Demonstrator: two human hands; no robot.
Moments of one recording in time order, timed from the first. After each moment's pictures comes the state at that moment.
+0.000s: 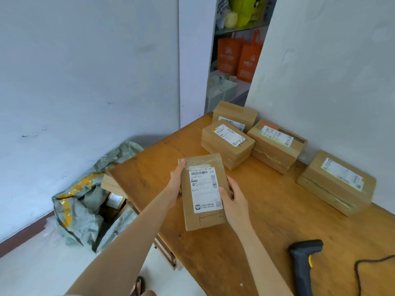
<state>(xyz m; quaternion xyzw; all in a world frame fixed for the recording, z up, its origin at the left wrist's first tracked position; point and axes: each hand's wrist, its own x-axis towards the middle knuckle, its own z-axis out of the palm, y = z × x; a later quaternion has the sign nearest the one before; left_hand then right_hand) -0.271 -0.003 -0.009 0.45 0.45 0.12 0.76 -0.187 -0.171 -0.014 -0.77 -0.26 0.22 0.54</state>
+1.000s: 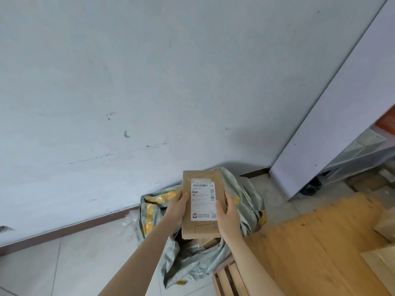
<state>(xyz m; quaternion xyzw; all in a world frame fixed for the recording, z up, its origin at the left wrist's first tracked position) -0.525 0.379 -0.051 0.40 0.57 0.28 0.66 -0.382 0.308 -0.057 -0.73 -0.41 0.35 0.42</state>
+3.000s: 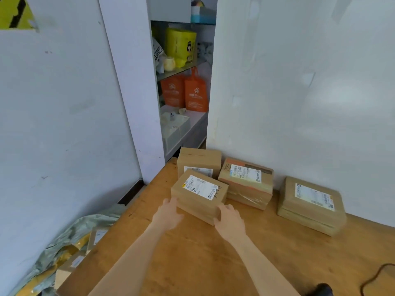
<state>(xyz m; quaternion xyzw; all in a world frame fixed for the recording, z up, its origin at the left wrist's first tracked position) -0.131 0.111 0.002 0.92 0.26 -0.08 0.29 -0.055 -0.082 0.003 -0.95 -0.21 0.13 0.19</state>
